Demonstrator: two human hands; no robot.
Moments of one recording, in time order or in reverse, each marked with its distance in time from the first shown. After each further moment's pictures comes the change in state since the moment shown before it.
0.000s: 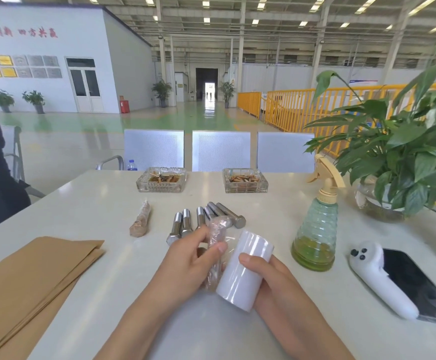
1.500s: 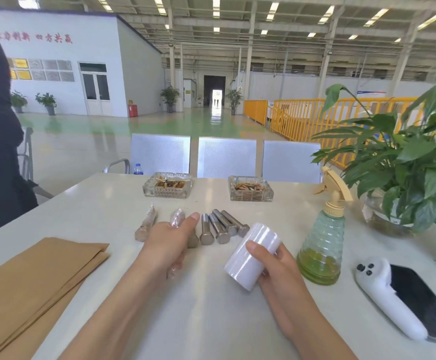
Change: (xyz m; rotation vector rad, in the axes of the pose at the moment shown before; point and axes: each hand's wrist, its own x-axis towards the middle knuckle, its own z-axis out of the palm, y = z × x) left_hand 0.035 0.005 -0.034 -0.131 0.372 -0.557; right_hand 0.033 -0.005 -0.011 -0.137 0.245 -0.141
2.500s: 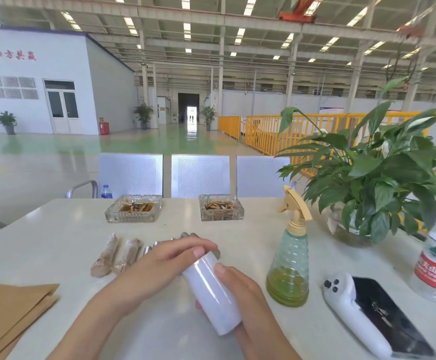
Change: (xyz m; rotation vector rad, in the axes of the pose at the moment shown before) left_hand 0.003 0.027 0.023 0.185 -0.675 0.460; right_hand 0.000 -0.012 0.004 -0.142 -0.095 0.039
